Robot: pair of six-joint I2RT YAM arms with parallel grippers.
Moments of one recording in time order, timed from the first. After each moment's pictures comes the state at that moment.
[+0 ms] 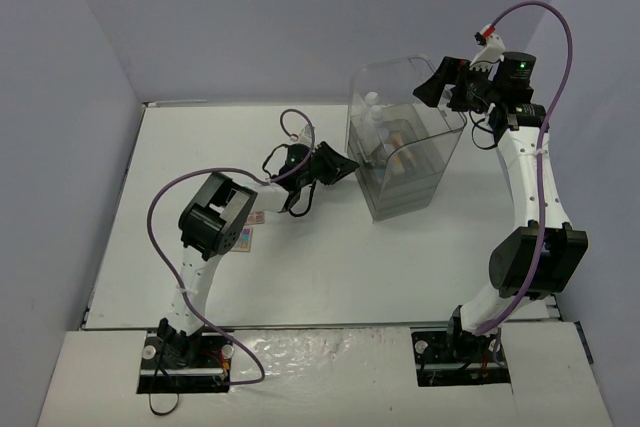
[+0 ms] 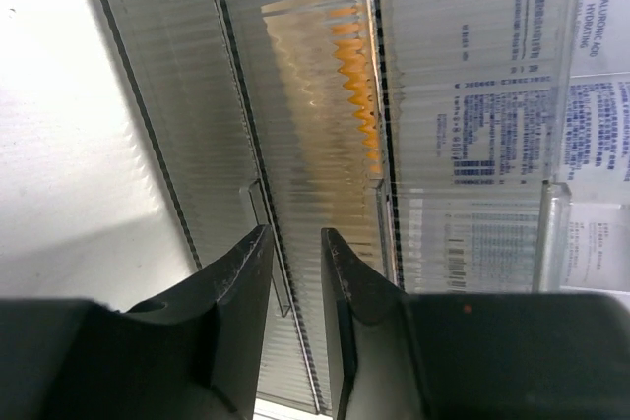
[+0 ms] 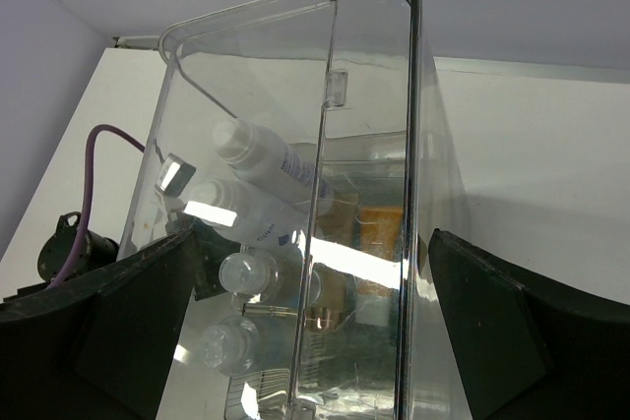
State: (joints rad) left arm -0.56 2.22 1.32 0.66 0.33 -1.21; right arm -0.09 1.63 1.65 -0.41 -0.60 0.21
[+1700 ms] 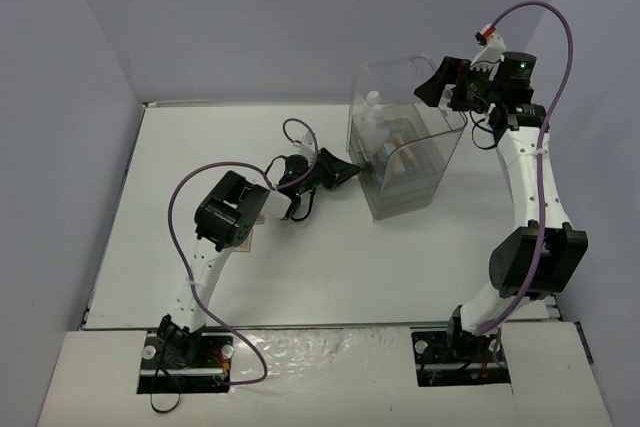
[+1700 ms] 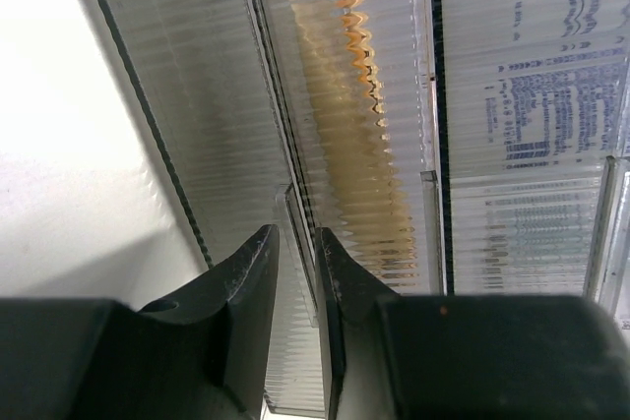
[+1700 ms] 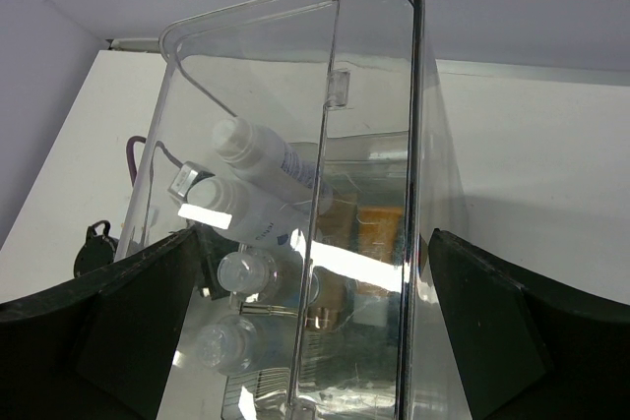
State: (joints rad) left arm -0.55 2.39 1.35 0.96 0.42 -1.30; right arm -0.09 1.63 1.65 -0.40 -0.59 0.21
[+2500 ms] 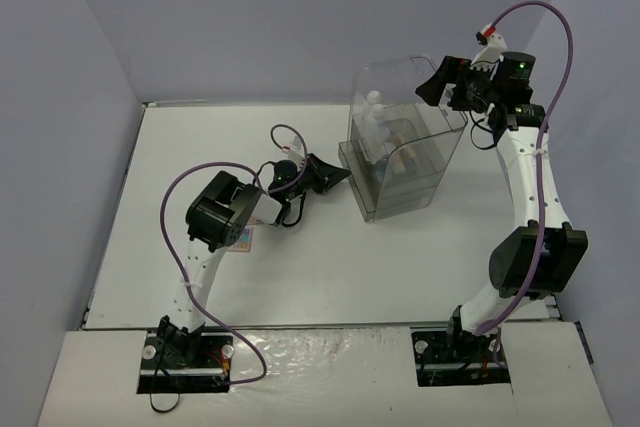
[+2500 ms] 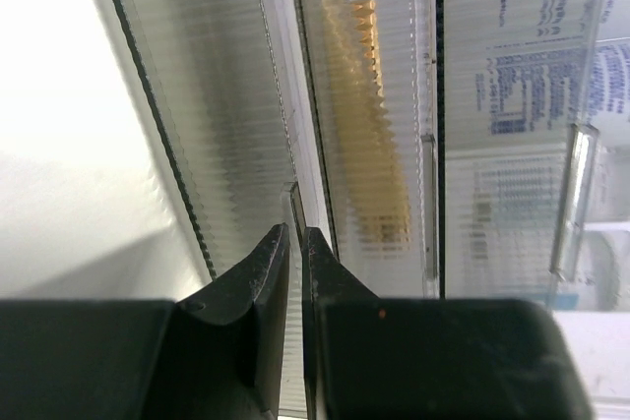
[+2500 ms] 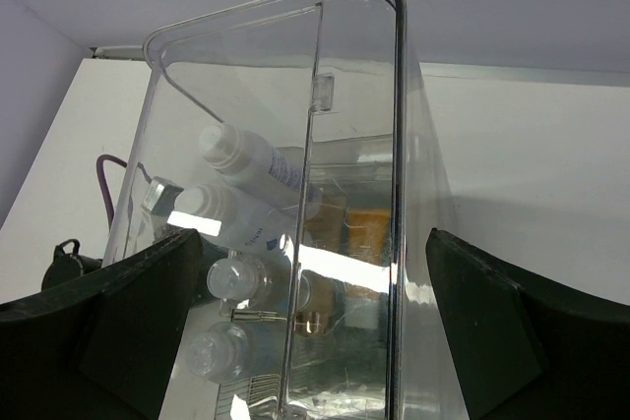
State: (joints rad) left arm -0.52 2.33 1.22 1.04 0.42 -1.33; right arm -0.09 1.63 1.65 -0.39 -0.55 0.21
